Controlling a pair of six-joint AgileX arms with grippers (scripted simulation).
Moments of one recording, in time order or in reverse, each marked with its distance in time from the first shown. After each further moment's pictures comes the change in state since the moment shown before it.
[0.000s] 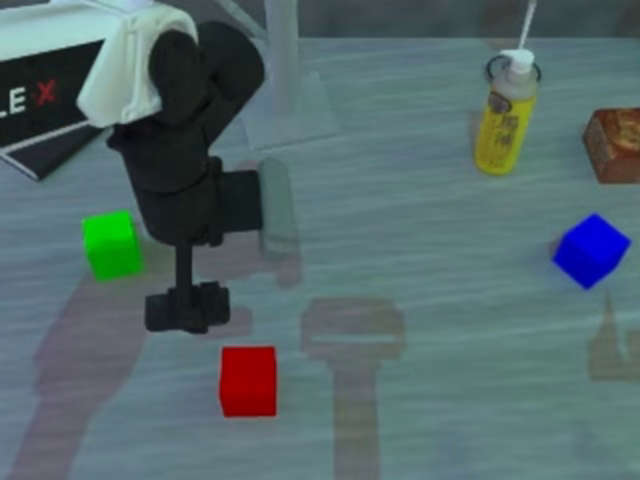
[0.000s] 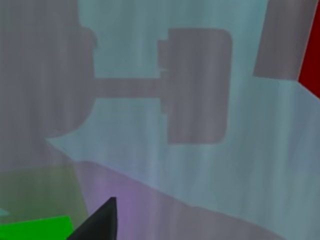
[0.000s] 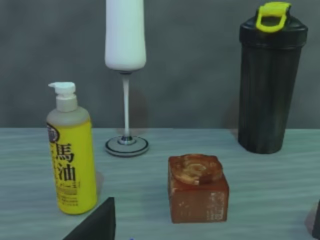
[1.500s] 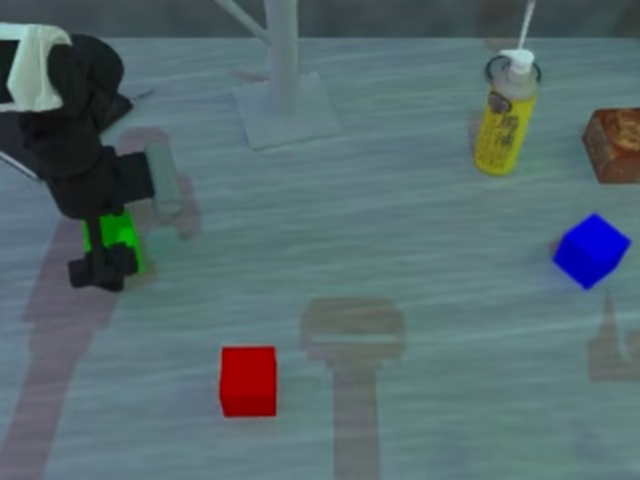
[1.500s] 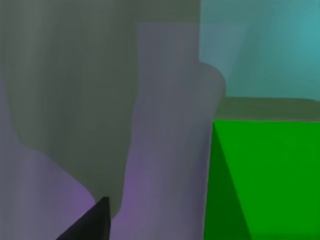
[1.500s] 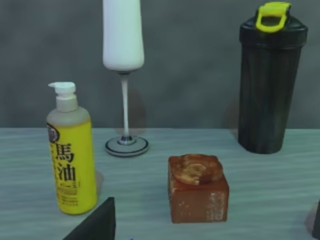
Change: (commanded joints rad) left arm 0.356 0.334 0.079 0.255 -0.003 0.178; right arm 0.000 0.000 0.000 0.000 0.000 0.000
